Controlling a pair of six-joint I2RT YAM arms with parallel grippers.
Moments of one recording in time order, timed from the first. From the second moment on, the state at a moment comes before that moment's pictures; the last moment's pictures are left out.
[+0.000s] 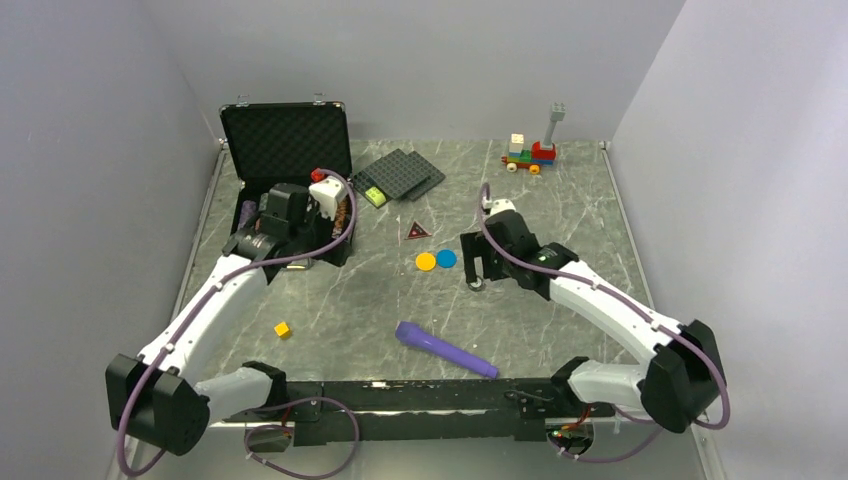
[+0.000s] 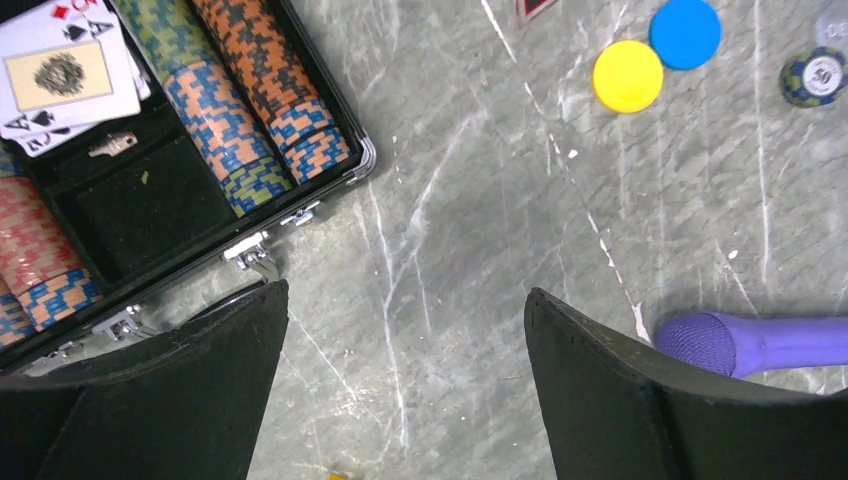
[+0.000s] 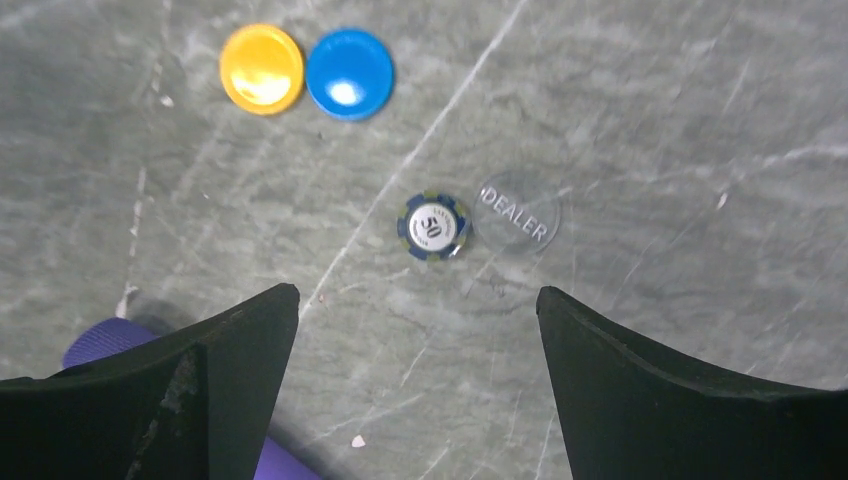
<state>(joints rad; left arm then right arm) -0.33 1.15 0.99 -0.57 0.12 0.05 0.61 1.18 0.86 -0.49 0.17 0.32</state>
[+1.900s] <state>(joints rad) -0.34 1.05 0.94 -0.56 0.17 0.04 0.65 1.59 0.82 -0.30 0.23 0.41</state>
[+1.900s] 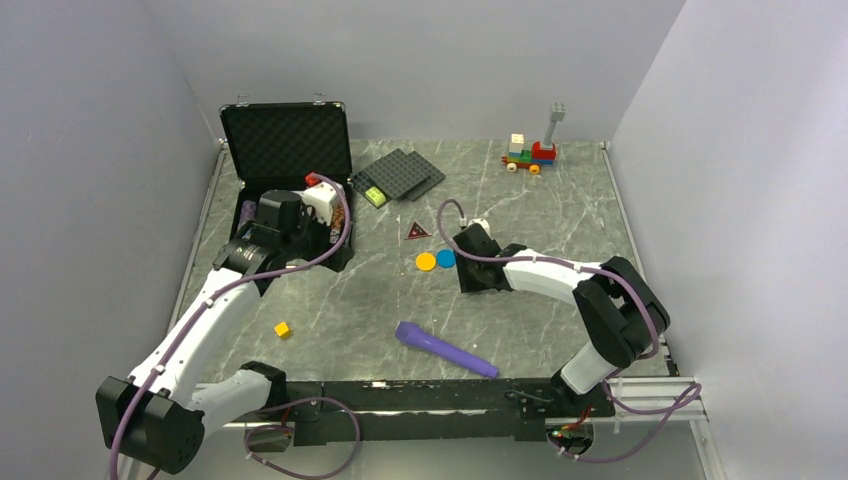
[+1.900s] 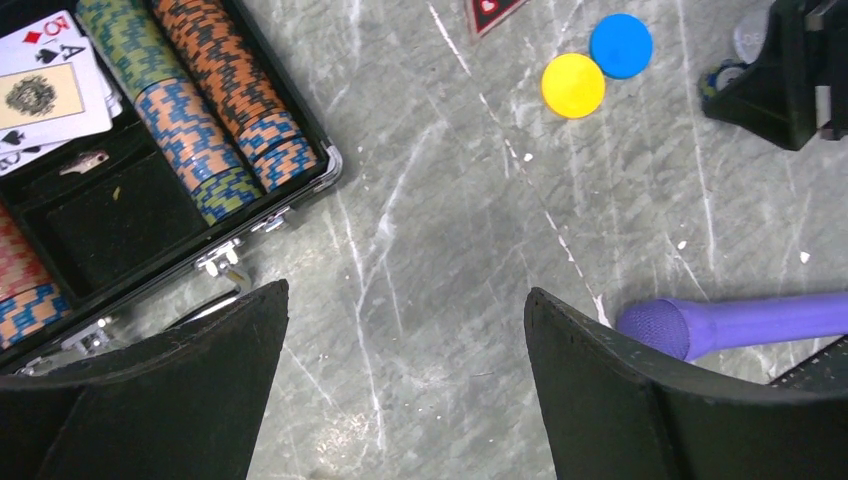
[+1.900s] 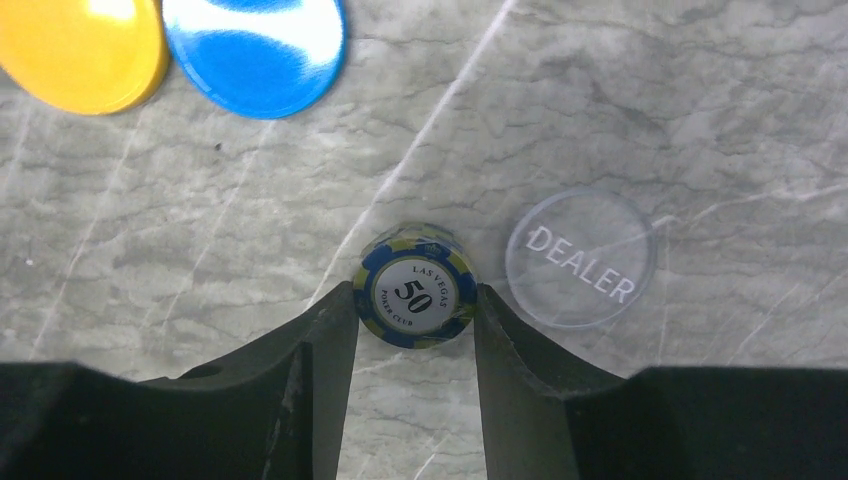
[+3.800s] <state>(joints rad) -0.43 1.31 0.90 -0.34 0.98 -0.16 1.30 1.22 0.64 0.32 0.51 -0.11</state>
